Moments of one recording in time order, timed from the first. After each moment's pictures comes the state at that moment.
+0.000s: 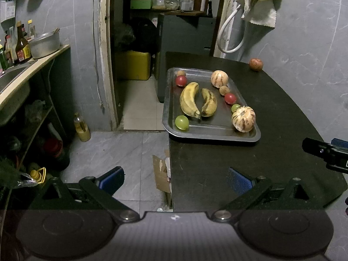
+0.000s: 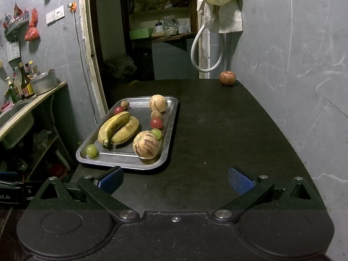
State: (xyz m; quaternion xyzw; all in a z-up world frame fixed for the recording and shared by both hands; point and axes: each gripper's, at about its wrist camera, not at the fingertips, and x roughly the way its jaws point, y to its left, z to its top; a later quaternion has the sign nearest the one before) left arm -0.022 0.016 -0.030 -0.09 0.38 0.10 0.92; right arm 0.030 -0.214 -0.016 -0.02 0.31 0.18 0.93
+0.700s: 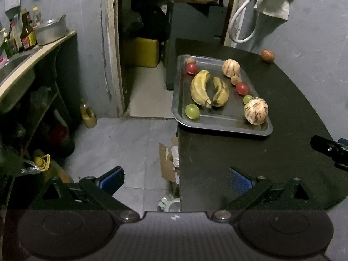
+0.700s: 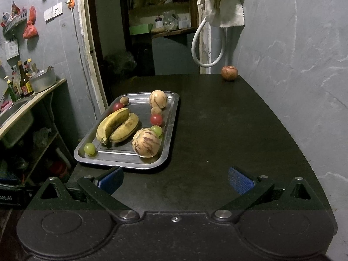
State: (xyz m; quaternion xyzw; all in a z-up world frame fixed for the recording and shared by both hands) left arm -0.013 0.026 -0.036 -0.11 0.41 0.12 0.90; right arm 0.046 -0.211 -0.017 -0.02 0.33 0.18 0.93
